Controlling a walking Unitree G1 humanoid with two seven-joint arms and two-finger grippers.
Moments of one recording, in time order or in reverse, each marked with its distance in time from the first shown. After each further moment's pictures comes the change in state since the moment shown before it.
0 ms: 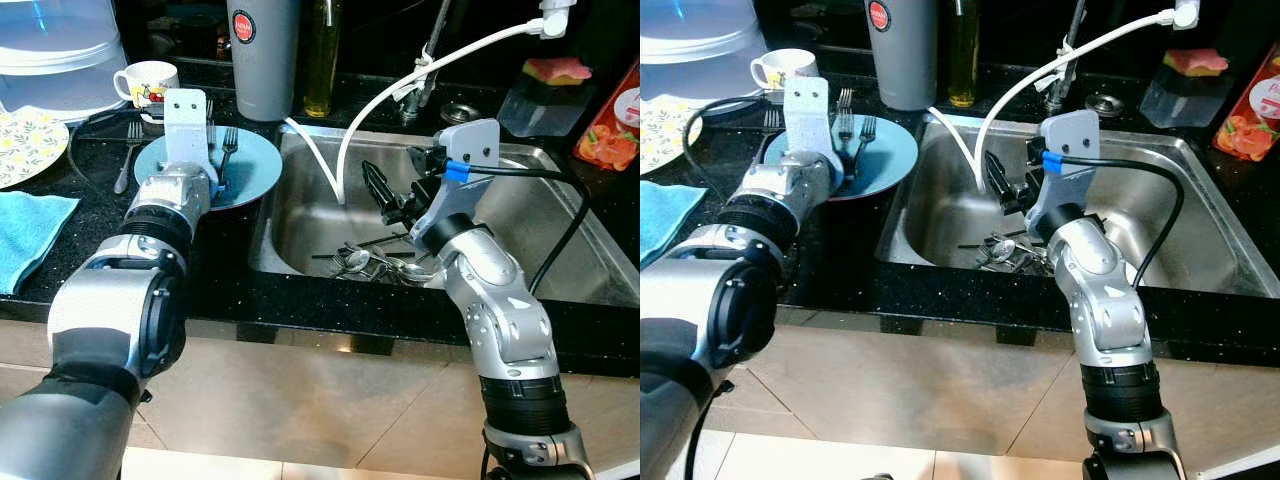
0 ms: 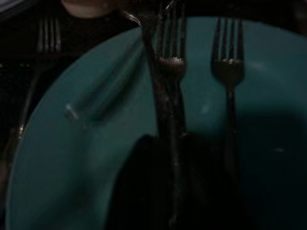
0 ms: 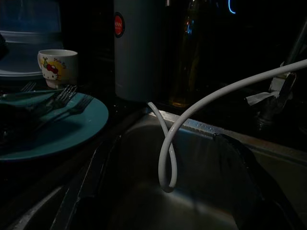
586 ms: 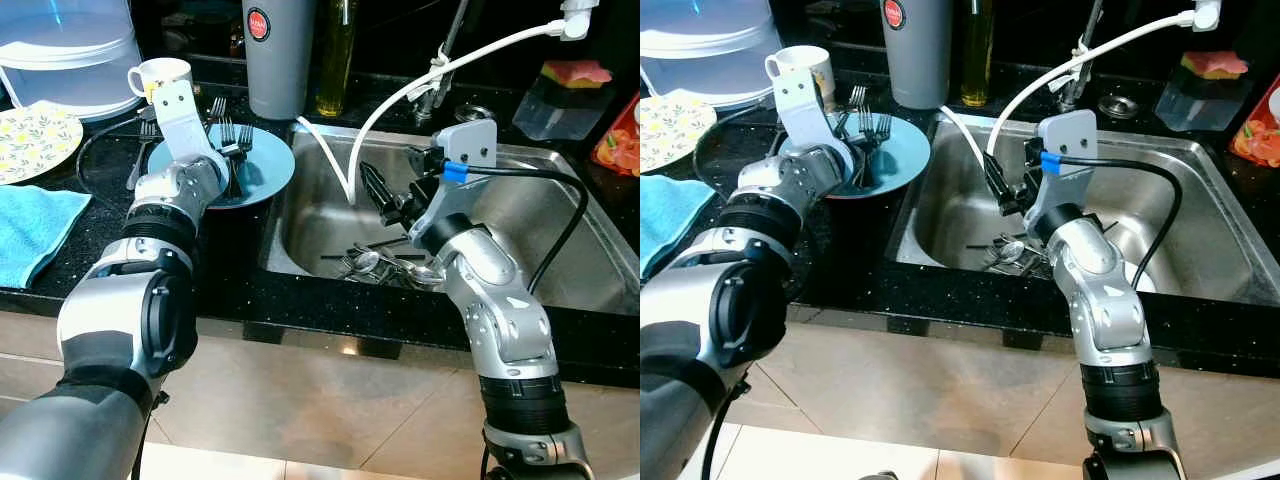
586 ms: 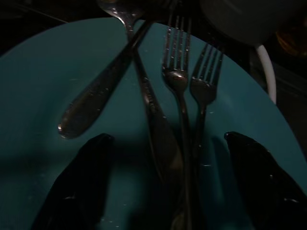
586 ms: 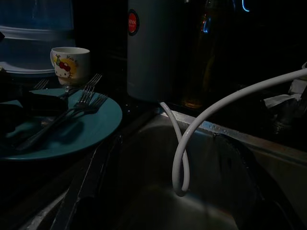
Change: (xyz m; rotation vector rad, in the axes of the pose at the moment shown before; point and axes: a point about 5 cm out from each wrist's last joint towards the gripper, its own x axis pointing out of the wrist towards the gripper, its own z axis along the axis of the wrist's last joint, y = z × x) left arm -0.005 -0.016 0.010 -0.430 0.022 -0.134; right arm 0.001 0.002 -0.001 -0.002 0.005 0.018
